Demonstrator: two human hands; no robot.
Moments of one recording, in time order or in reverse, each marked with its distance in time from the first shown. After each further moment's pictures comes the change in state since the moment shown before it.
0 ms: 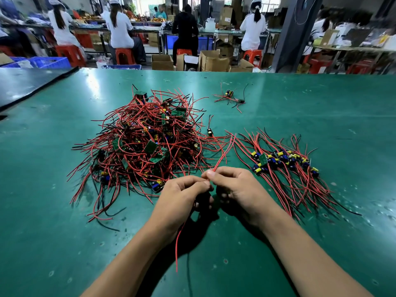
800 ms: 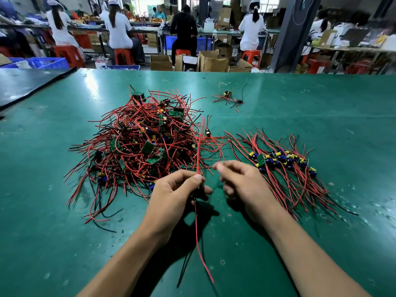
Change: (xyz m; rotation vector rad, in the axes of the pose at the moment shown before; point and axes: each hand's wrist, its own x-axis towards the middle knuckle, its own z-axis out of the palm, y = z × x) left_hand -0.002 -0.001 -0.003 0.015 0.058 0.124; right_hand 0.004 -0.003 -0.013 -0.060 0.208 -0.108
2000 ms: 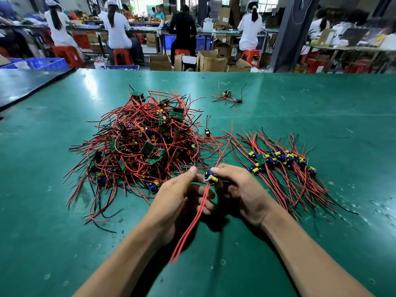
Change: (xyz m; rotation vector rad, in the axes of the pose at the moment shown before) left_hand 0.005 0.002 0.005 -0.289 -0.082 -0.253; right_hand -0.008 -0.007 0.005 0.158 -0.254 0.141
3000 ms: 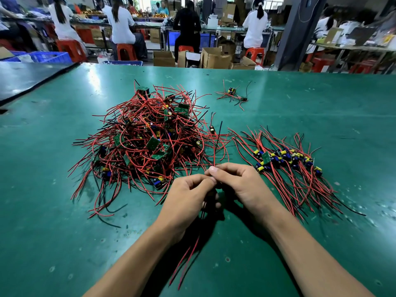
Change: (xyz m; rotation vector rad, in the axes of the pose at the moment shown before) left_hand -0.003 -0.009 0.007 0.253 0.062 0.098; right_hand -0.002 0.003 0.006 -0.111 0.077 -0.083
